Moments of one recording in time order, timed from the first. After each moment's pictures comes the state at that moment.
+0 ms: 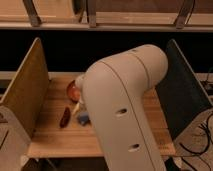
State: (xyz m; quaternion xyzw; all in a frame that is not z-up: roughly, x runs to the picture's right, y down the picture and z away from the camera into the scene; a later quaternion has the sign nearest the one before) arm -0.109 0.153 0.841 -0.33 0.22 0.64 0.66
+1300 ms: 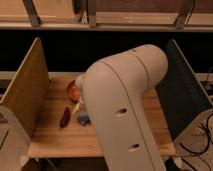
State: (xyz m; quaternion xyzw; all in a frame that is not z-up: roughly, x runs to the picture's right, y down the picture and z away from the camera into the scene) arm -0.108 0.154 0.842 -0.33 0.22 0.64 0.66
